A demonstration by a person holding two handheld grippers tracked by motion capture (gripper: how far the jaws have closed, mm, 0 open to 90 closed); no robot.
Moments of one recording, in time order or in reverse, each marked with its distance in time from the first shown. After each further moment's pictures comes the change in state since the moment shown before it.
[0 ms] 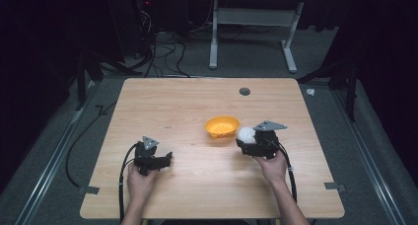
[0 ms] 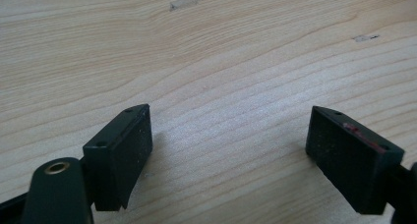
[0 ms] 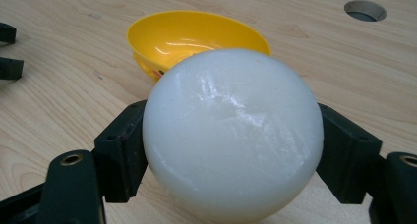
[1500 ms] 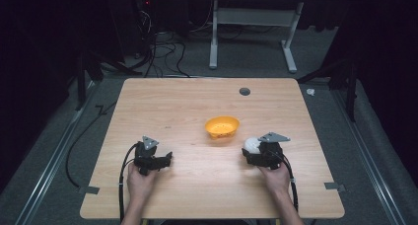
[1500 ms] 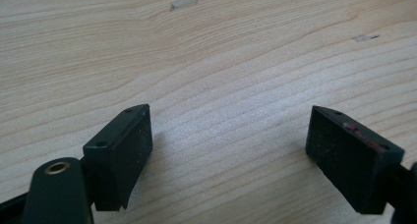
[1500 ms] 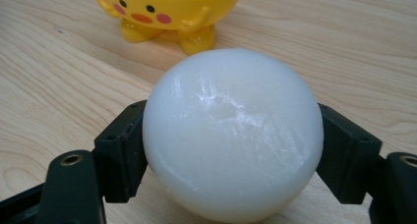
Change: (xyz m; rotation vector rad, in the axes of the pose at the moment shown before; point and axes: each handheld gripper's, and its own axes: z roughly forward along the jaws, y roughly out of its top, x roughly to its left) left arm 0.000 0.000 0.000 0.000 0.002 0.000; right arm -0.007 -0.042 0.004 0.038 -0.062 0.026
